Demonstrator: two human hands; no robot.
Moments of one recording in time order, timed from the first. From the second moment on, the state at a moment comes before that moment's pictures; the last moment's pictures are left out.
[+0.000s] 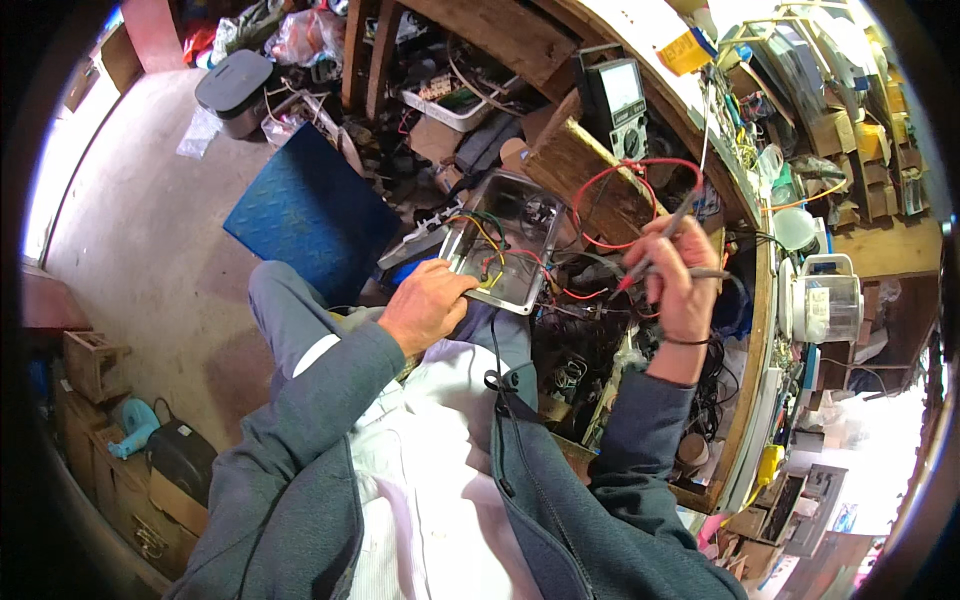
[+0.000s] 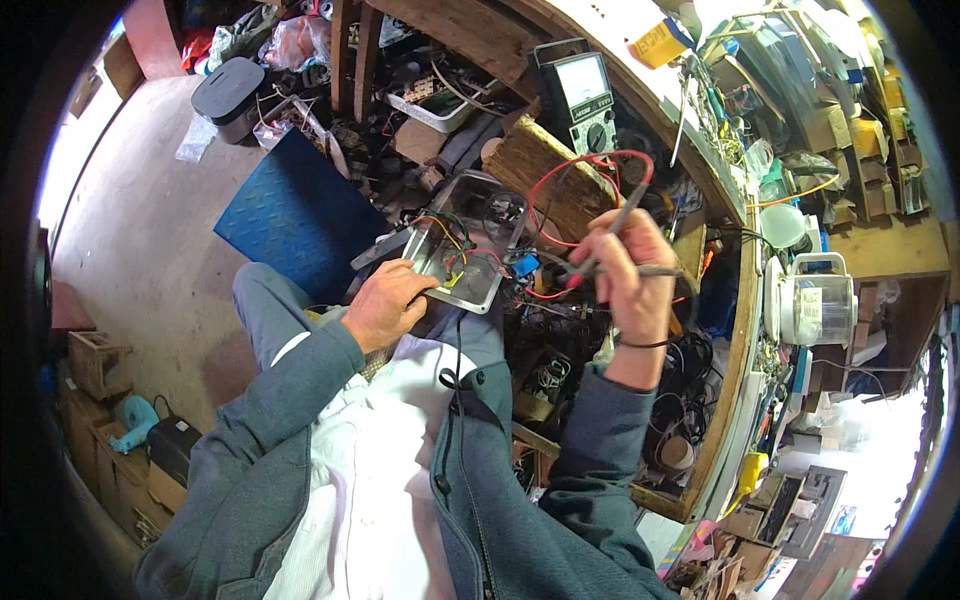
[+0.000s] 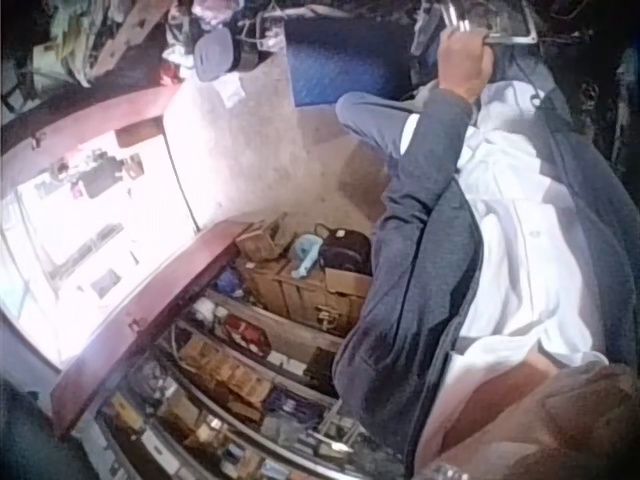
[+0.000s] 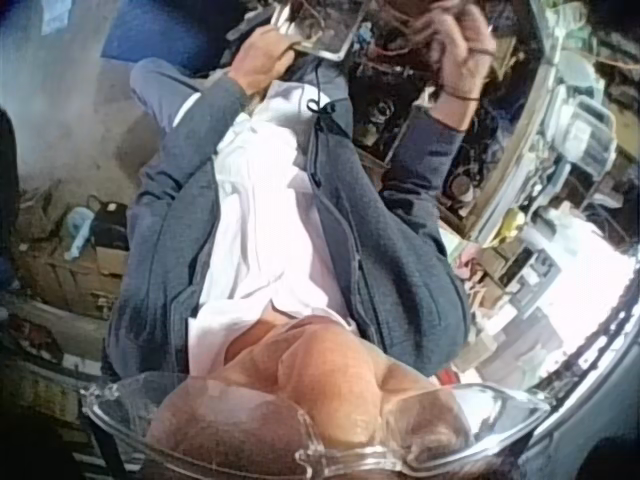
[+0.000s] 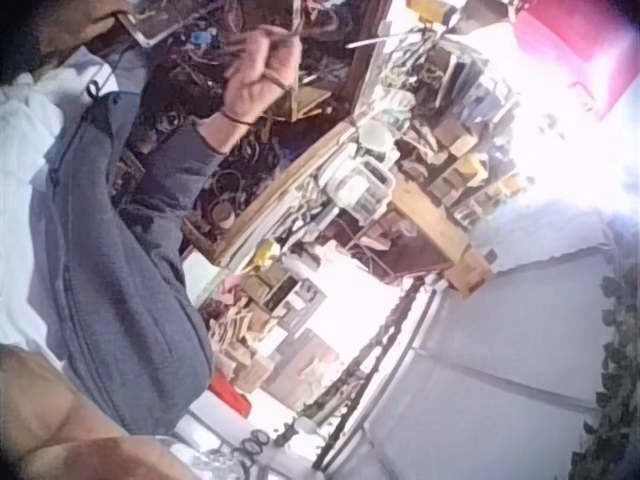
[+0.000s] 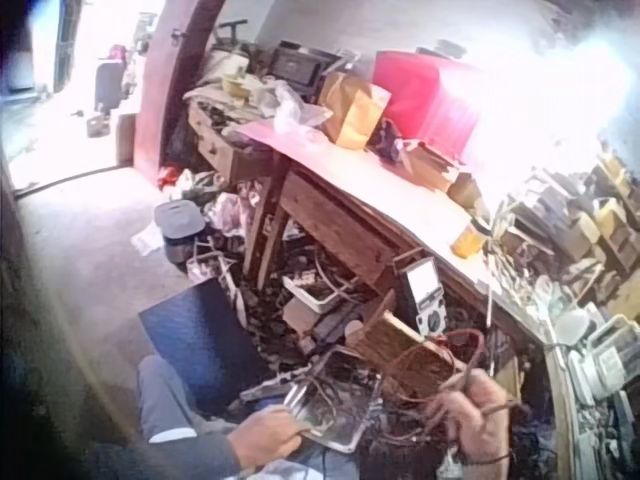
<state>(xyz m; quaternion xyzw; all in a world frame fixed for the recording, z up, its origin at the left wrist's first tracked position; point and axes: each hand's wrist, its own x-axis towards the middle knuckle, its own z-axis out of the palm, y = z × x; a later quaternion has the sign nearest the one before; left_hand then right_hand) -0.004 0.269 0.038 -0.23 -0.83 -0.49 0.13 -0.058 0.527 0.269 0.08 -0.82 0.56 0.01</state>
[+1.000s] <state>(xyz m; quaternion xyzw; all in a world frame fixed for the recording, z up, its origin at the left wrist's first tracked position) -0.008 0.263 0.049 -0.14 -0.78 -0.61 0.01 -0.191 0.692 0.216 -0.01 -0.96 0.16 0.21</state>
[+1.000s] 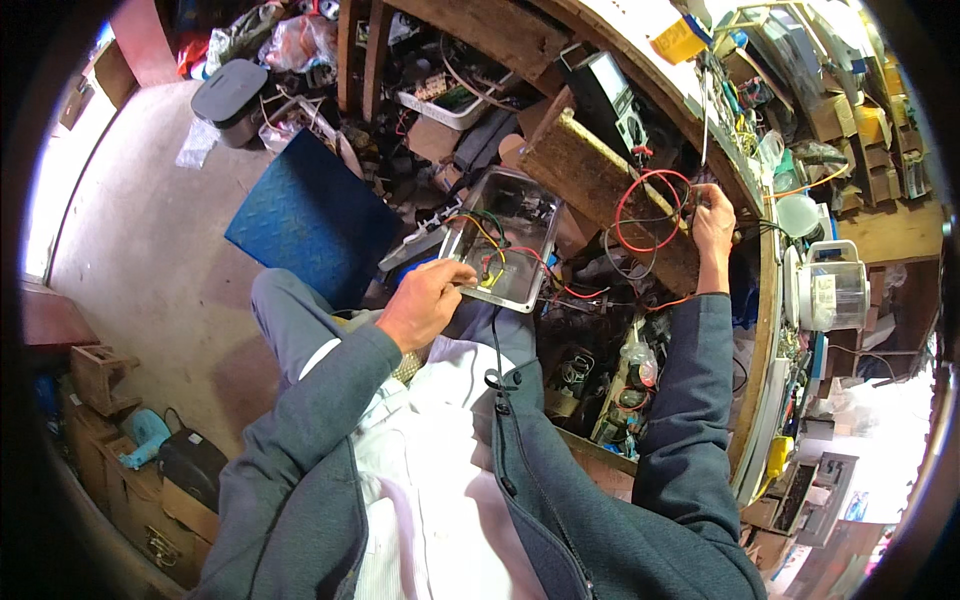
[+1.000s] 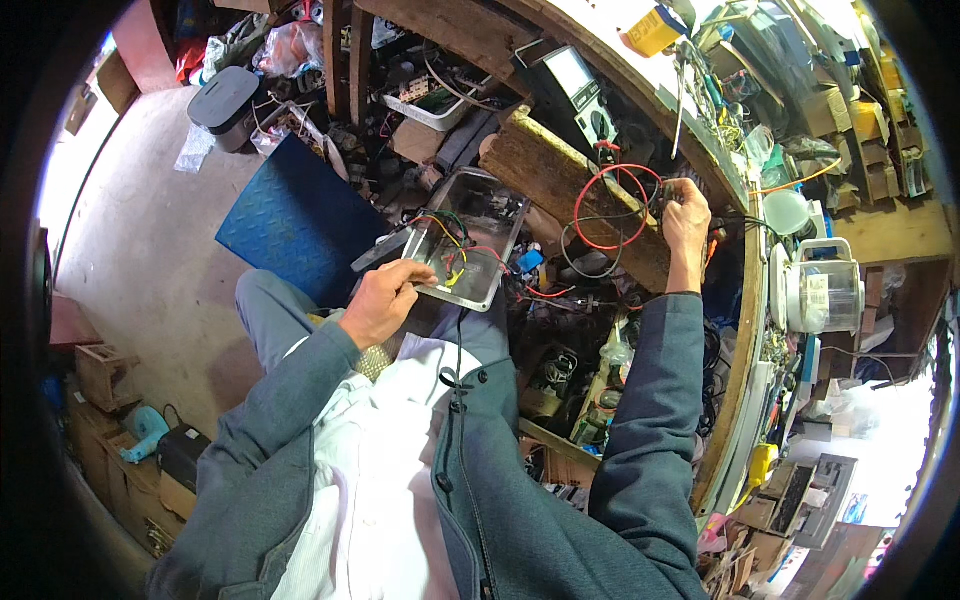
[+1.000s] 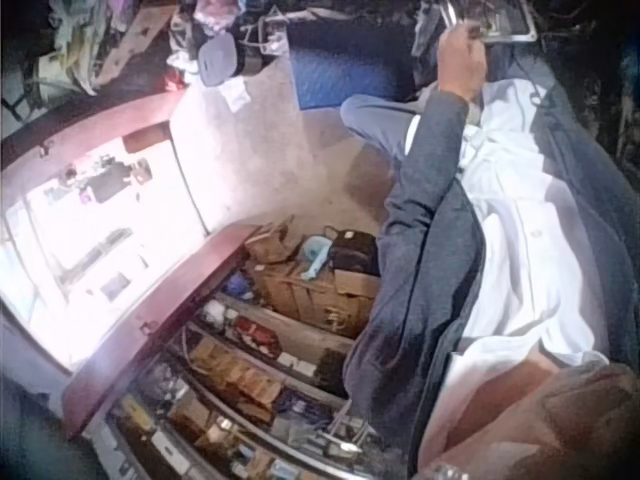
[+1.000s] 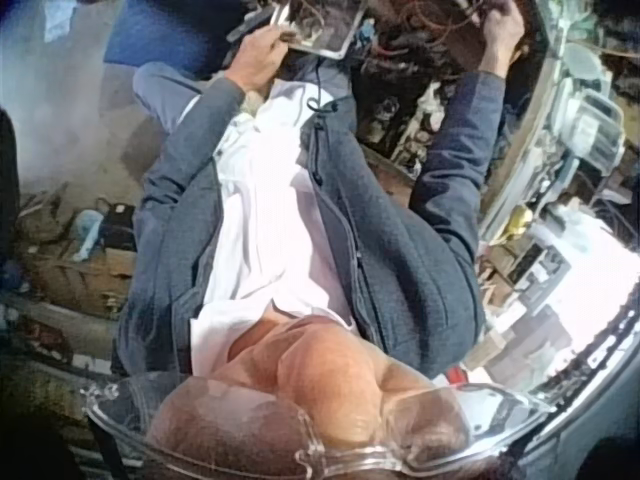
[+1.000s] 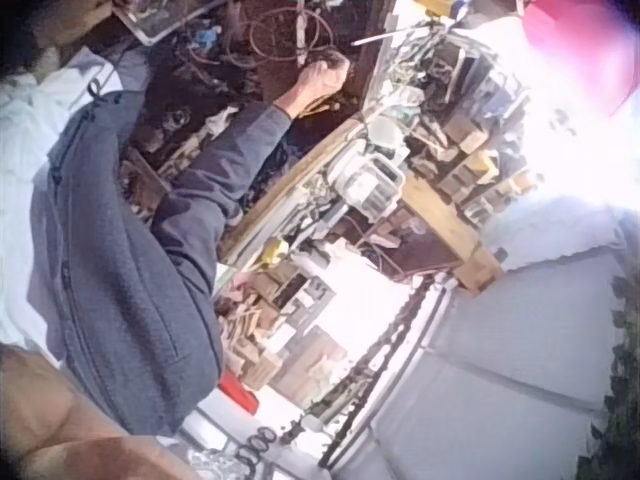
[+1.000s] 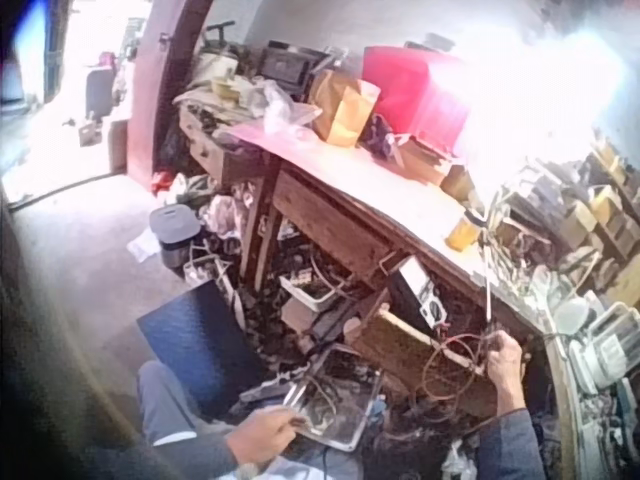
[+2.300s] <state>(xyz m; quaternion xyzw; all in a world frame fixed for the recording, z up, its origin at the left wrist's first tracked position) -0.037 0.268 0.086 -0.04 -0.87 -0.49 -0.09 -0.197 0.700 0.200 -0.02 -0.95 0.24 0.18</state>
